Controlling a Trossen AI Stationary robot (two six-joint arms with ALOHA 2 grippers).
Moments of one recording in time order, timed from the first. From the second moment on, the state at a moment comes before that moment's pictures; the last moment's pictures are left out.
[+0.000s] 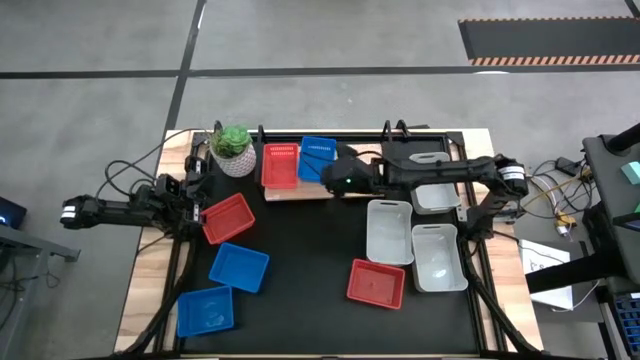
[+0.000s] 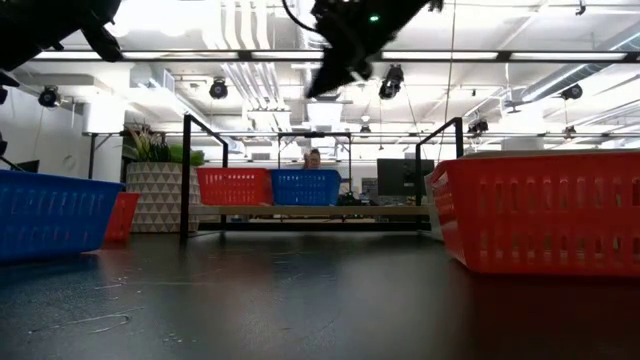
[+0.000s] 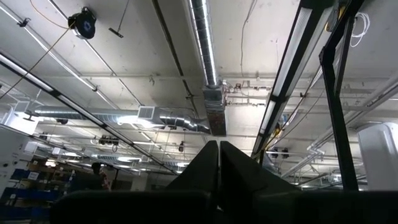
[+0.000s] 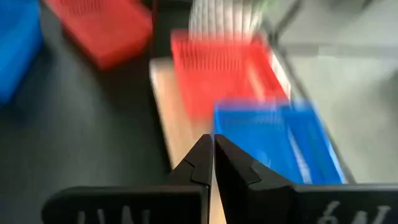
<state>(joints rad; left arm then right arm) 0.01 0.32 0.02 1.08 -0.18 0.03 -0.09 1.72 1.41 -0.33 0.26 -0.12</state>
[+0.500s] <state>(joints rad) 0.01 0.32 0.02 1.09 -0.19 0.03 -0.23 1.87 1.49 -0.51 0.23 -0.05</state>
